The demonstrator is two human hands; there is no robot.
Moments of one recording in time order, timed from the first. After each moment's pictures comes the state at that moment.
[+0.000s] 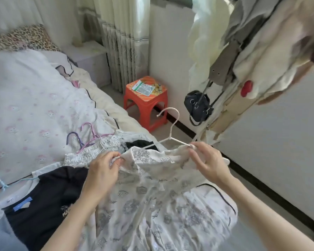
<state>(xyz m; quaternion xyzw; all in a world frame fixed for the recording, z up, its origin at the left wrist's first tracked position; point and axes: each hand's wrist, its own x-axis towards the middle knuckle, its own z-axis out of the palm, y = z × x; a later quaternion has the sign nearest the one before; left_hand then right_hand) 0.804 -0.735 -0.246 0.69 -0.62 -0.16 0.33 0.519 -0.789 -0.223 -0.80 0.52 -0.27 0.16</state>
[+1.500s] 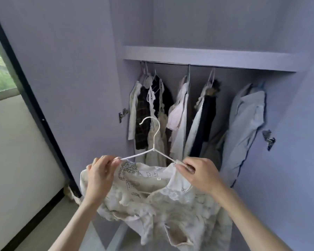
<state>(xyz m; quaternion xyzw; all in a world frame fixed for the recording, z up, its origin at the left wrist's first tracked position) 0.157 -0.291 -0.086 -0.12 -0.87 -0.43 0.21 0.240 -0.034 -0.070 -0.04 0.94 -0.24 -0.25</state>
